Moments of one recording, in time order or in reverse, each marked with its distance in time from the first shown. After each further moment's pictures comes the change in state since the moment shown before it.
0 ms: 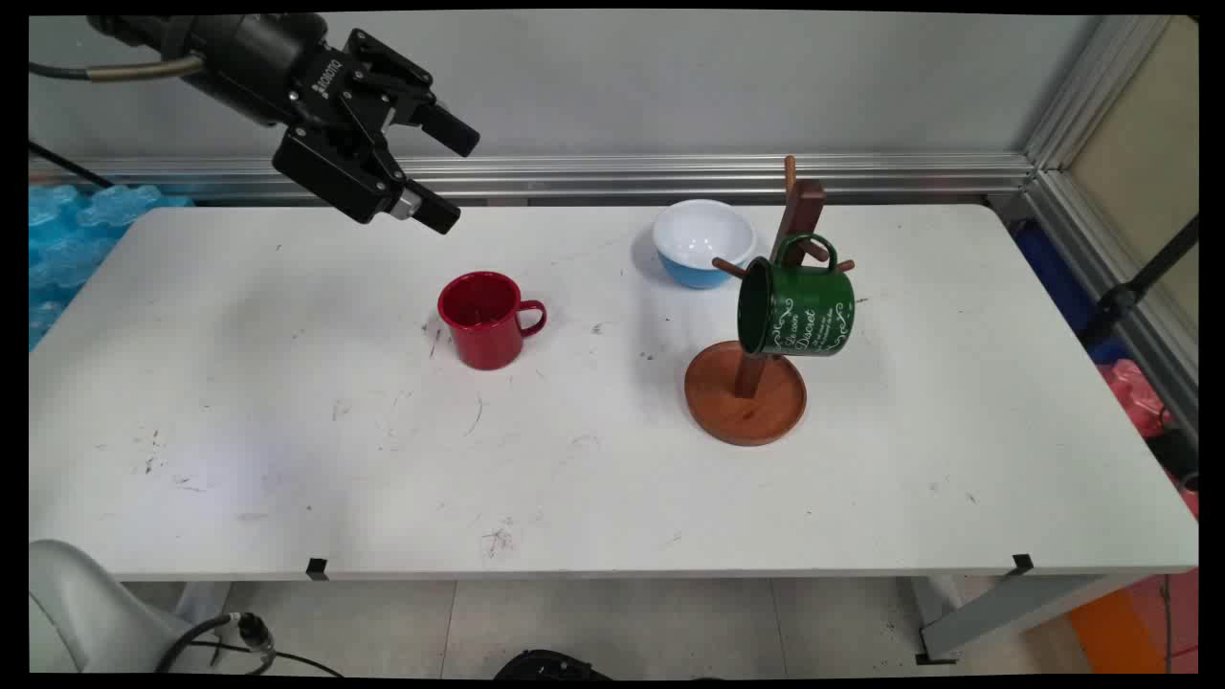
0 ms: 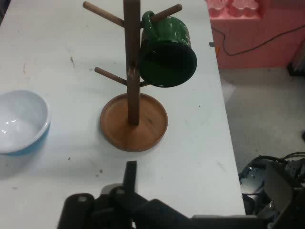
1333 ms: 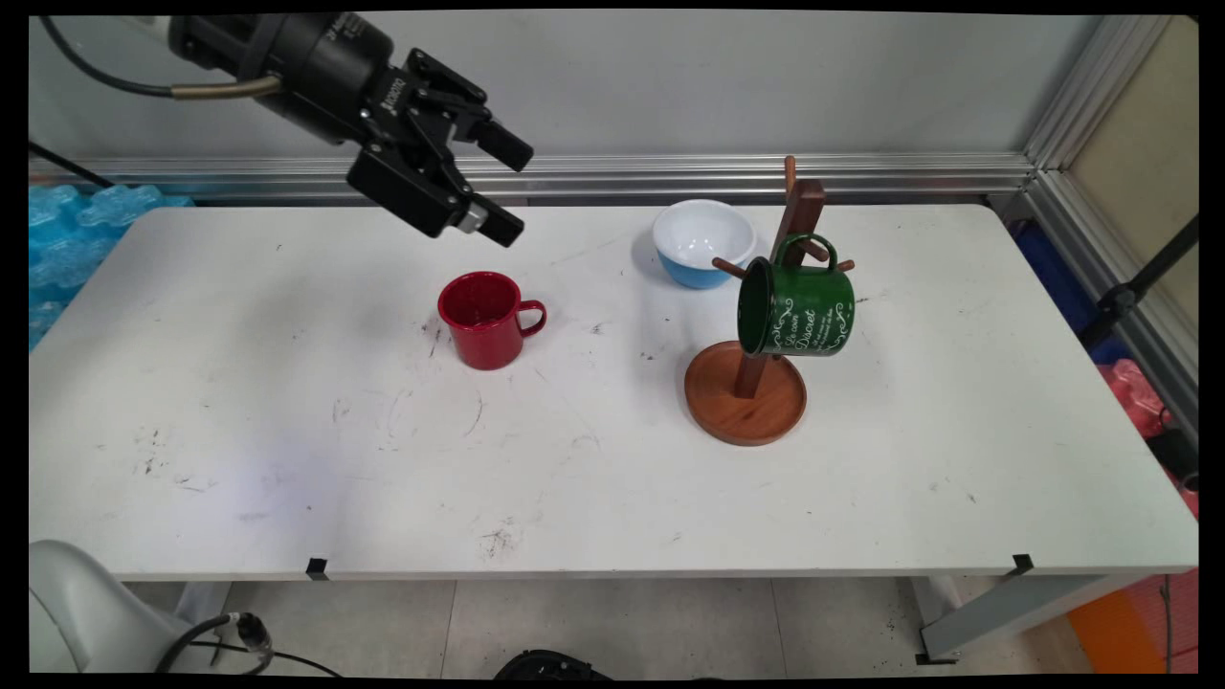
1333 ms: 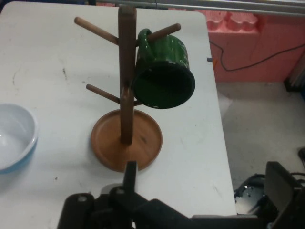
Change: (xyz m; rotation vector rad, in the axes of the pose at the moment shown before) arm 0.016 0.004 0.037 -0.008 0.023 -0.035
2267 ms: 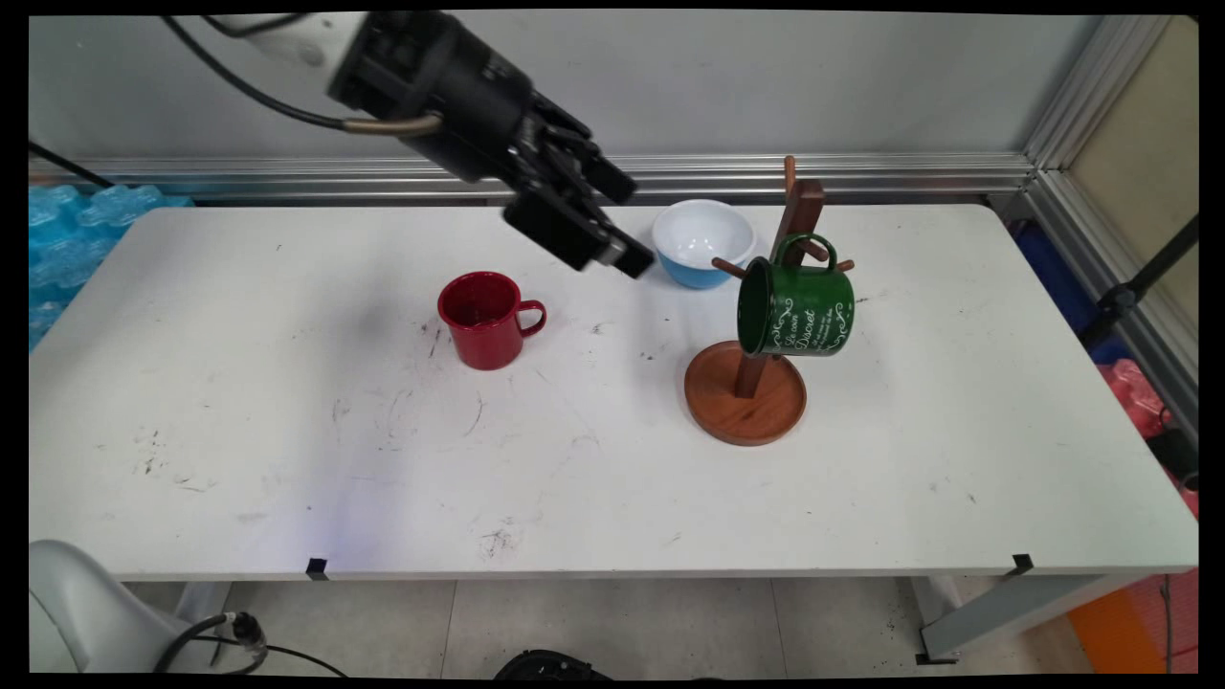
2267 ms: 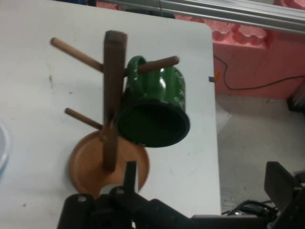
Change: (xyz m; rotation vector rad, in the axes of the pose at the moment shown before) arm 0.044 0.023 0.076 0.018 -0.013 -0.089
